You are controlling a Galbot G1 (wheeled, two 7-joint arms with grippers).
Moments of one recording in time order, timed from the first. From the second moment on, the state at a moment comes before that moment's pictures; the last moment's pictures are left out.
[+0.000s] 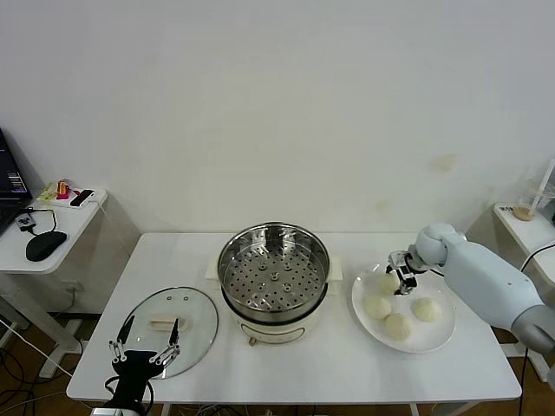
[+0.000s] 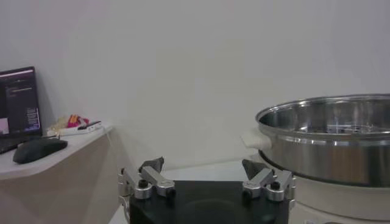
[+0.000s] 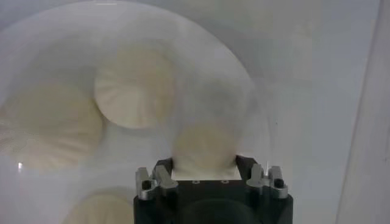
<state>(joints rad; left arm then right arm) 1.79 -1.37 -0.65 -2.19 -0.06 0.01 -0.06 -0.07 0.87 -0.67 0.93 -0.34 0.00 -1.01</state>
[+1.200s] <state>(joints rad) 1.76 -1.33 -0.64 -2.14 -0.15 0.03 -0.05 0.51 0.89 -1.08 1.23 0.10 0.01 -0.95</state>
